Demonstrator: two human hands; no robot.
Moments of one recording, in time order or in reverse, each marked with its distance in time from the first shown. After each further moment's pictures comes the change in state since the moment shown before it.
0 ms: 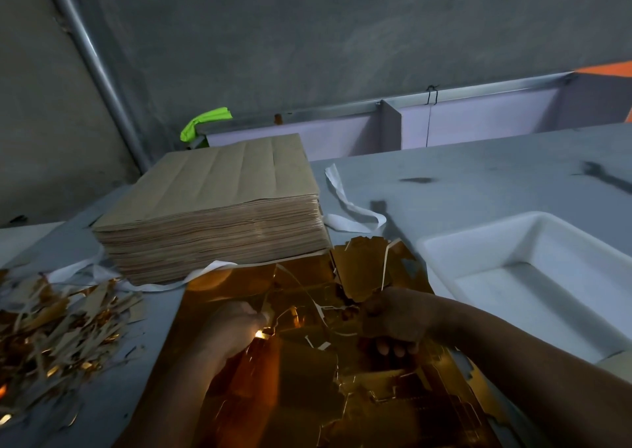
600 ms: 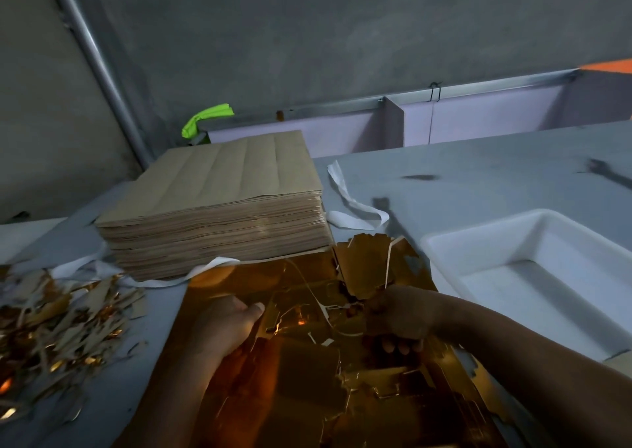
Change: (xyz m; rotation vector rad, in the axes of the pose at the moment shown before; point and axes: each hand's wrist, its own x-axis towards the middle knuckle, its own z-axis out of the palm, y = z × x) left_hand 0.004 -0.007 -0.008 0.096 0.061 -0.012; right_hand 0.001 -0.001 -0.001 -0.075 0.008 0.033
